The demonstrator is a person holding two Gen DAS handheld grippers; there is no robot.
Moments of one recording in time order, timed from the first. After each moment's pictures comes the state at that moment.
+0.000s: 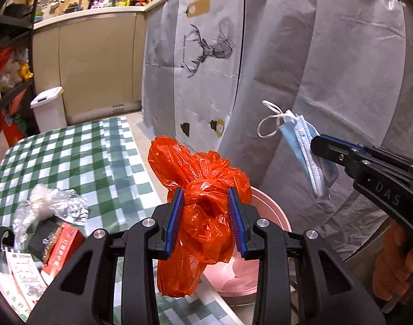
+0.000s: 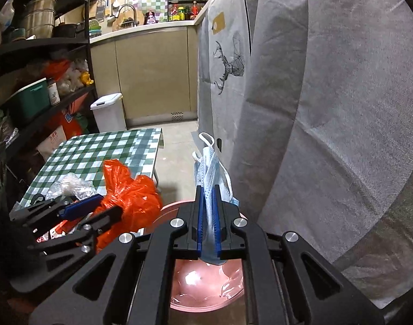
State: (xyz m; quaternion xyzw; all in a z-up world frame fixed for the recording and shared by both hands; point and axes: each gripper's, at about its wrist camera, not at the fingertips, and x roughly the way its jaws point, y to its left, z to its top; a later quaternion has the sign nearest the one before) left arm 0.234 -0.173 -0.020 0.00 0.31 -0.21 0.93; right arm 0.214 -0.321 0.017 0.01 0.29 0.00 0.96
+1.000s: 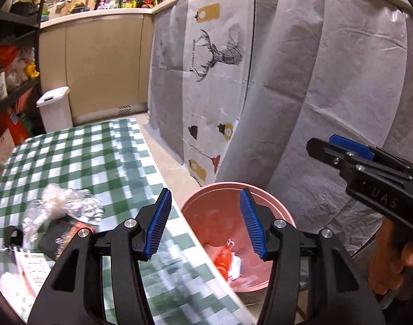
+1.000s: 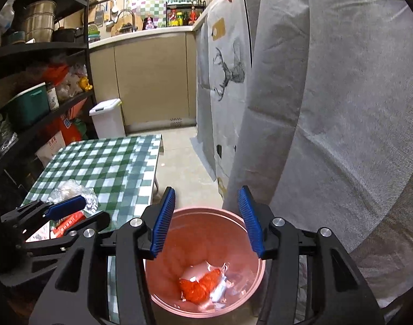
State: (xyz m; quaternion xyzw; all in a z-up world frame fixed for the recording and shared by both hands) left arm 0.228 -0.140 -0.007 -0.01 0.30 -0.20 0.93; right arm 0.213 -0.315 0.022 0.01 0.26 0.00 0.96
